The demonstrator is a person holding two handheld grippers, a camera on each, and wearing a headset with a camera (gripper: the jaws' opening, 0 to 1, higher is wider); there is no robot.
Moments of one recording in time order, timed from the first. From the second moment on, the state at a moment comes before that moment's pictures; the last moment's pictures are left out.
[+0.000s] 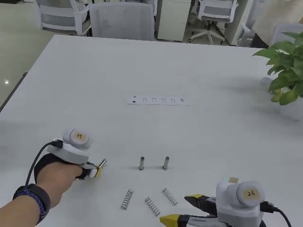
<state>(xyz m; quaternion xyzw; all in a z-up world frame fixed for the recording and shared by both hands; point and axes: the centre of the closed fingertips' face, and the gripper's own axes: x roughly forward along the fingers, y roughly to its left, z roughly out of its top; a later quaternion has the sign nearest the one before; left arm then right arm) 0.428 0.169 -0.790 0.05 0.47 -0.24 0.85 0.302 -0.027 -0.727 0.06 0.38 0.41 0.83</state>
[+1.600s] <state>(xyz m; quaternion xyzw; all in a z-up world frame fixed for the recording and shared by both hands) 0.410 0.139 -0.751 0.03 0.41 -0.27 0.87 0.358 0.066 -0.723 0.11 0.36 0.45 0.81</state>
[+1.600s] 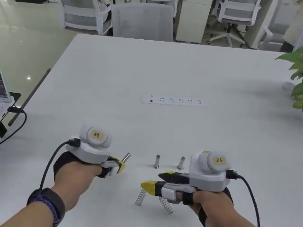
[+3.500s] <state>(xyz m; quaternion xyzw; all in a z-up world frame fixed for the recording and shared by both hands) 0.402 0.125 -0.731 0.05 0.37 -0.30 0.88 0.417 0.127 -0.730 0.29 0.38 0.39 0.78</state>
